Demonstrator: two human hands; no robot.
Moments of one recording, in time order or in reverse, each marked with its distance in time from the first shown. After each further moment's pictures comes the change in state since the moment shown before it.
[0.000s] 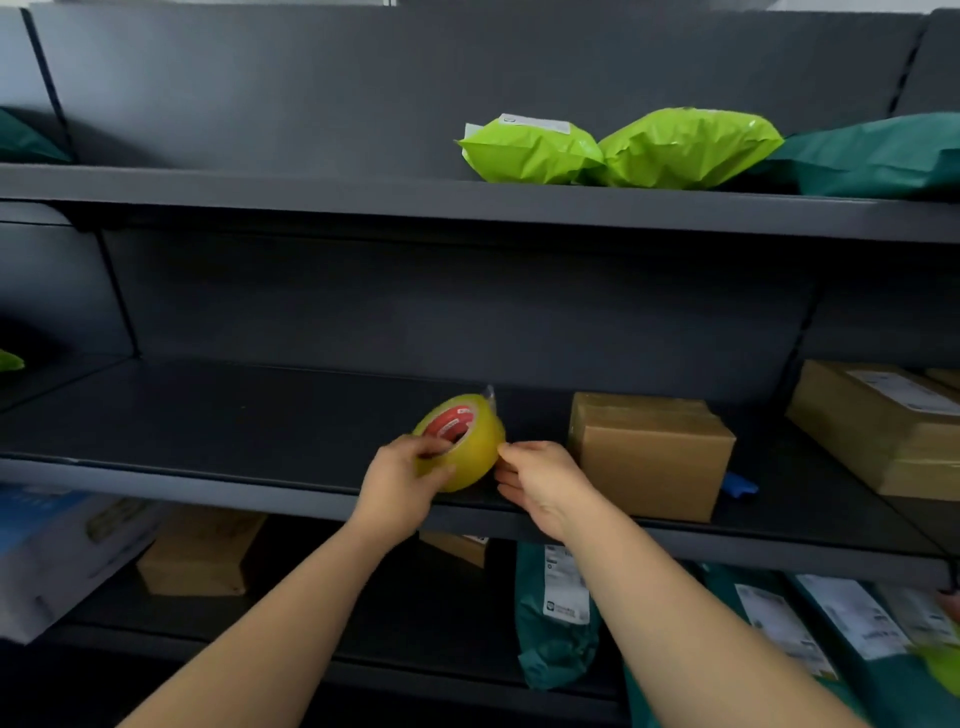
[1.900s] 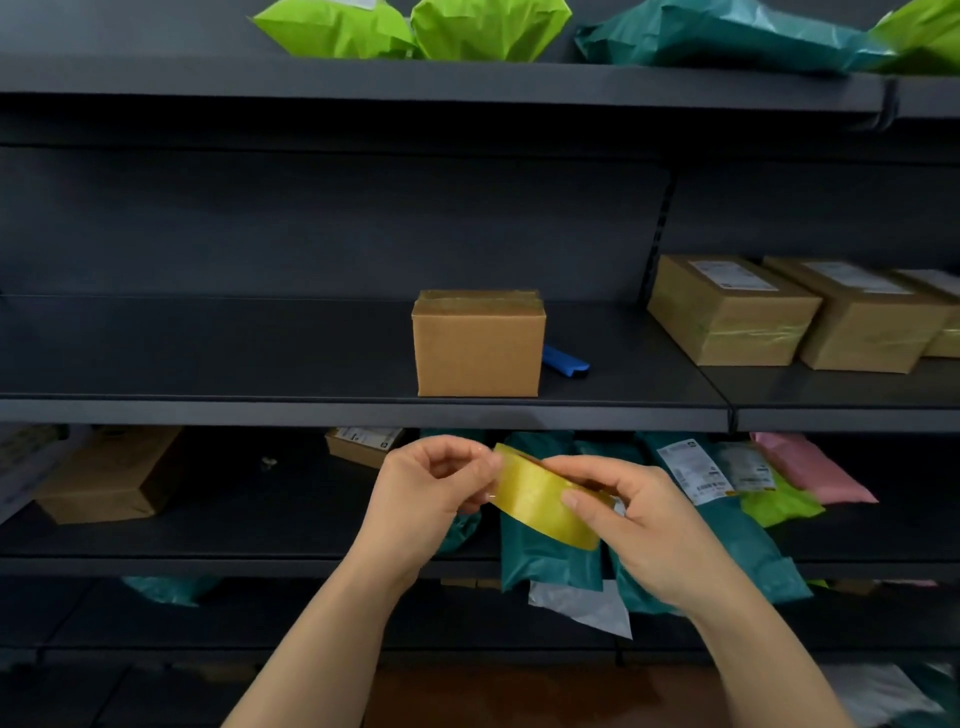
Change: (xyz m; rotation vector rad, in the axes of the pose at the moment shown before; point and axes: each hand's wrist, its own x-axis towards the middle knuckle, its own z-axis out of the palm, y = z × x) left_hand -0.160 0.129 0.122 -0.648 -0.226 -0.227; right_hand -0.207 0.036 -0.232 -0.639 -0.039 -0.498
